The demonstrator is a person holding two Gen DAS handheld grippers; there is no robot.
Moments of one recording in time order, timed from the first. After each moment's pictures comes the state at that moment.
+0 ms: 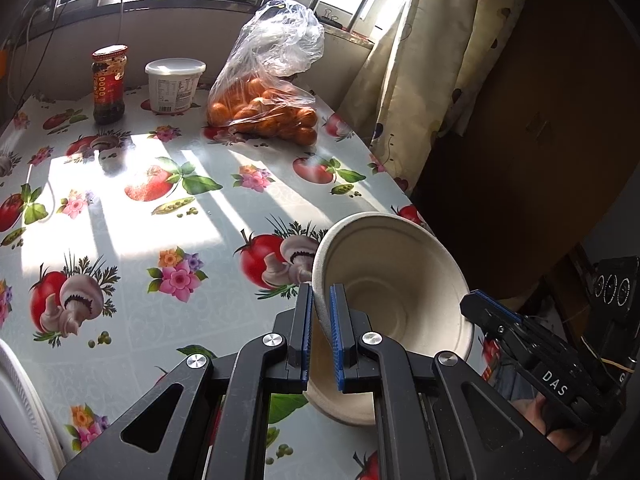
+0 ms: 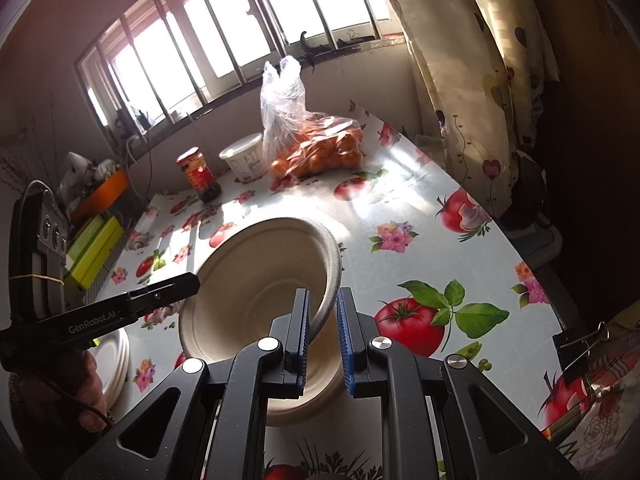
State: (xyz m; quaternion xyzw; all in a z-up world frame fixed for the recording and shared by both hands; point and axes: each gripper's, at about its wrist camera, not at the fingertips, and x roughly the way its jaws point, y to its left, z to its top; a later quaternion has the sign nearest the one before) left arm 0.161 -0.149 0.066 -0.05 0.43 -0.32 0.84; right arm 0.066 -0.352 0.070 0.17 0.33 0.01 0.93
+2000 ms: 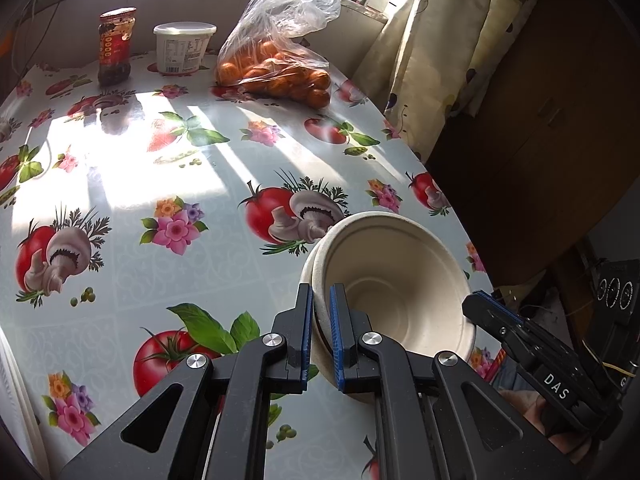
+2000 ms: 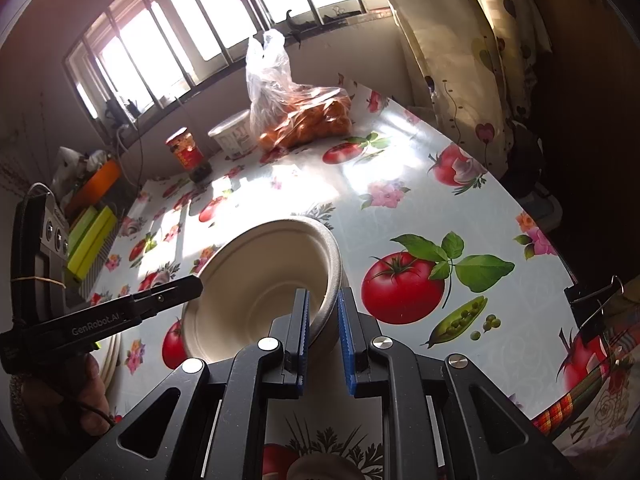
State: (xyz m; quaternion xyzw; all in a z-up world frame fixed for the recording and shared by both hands) left arm 0.156 -0.150 0.034 -0.05 0.47 -0.31 0.83; right arm 0.055 -0.350 0.036 0.18 0.36 0.00 0.92
